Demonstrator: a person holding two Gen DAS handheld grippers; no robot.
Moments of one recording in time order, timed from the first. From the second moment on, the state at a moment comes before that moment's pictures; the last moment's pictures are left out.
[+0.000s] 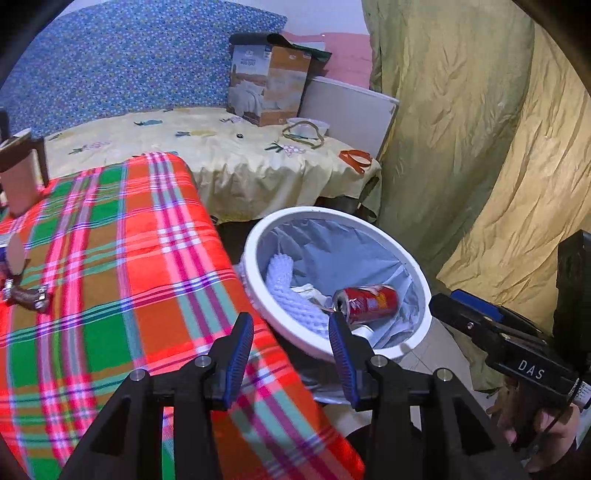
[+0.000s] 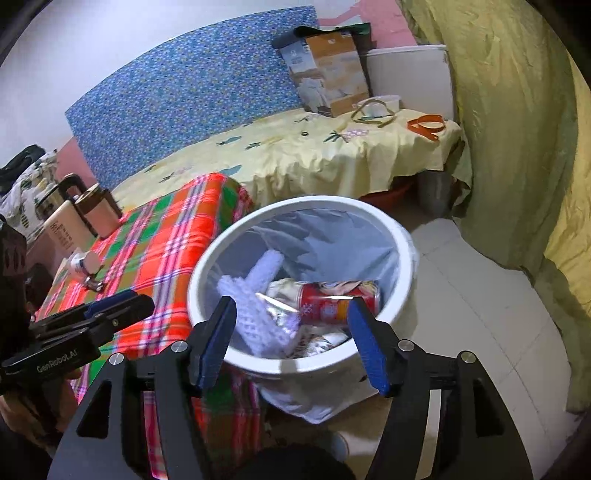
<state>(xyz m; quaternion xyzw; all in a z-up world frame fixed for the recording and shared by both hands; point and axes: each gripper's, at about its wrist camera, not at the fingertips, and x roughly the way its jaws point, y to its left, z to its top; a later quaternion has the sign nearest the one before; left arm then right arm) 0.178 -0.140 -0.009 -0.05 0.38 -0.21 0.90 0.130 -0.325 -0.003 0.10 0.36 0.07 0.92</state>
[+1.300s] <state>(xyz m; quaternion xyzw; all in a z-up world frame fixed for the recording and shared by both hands) 0.095 -0.010 -0.005 -0.09 0.35 -0.08 0.93 0.103 -0.215 0.007 0.04 0.35 0.23 0.91</state>
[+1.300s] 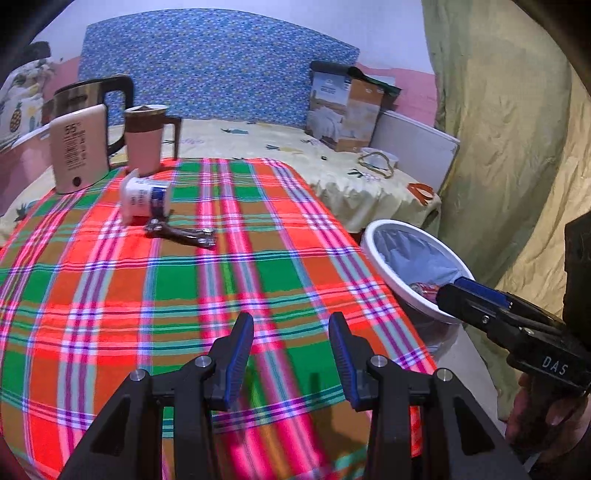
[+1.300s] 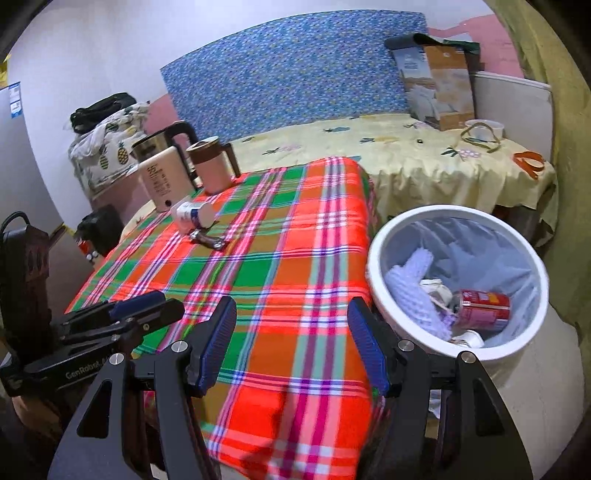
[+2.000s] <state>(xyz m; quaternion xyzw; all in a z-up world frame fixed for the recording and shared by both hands) 0.112 0.072 -0.006 -0.12 0.35 0.00 0.93 0.135 -0.152 0.007 0.00 0.36 0.30 0.88</state>
